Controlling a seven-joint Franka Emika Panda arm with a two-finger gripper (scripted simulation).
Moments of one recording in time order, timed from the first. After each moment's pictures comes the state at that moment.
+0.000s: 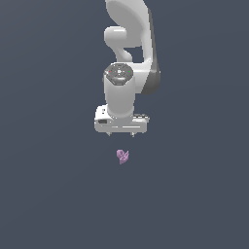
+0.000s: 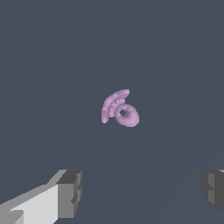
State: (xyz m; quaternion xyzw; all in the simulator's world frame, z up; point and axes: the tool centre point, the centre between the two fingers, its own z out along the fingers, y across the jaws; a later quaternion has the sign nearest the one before) arm -0.003 -0.014 0.156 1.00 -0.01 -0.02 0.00
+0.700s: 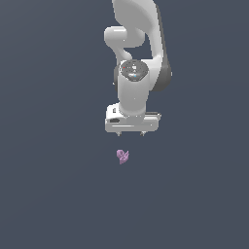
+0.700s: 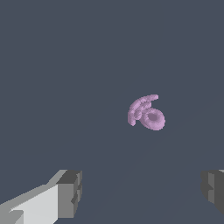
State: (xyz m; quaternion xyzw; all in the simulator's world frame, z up) arm 0.001 0.027 0.165 1.00 0.01 -0.01 -0.01
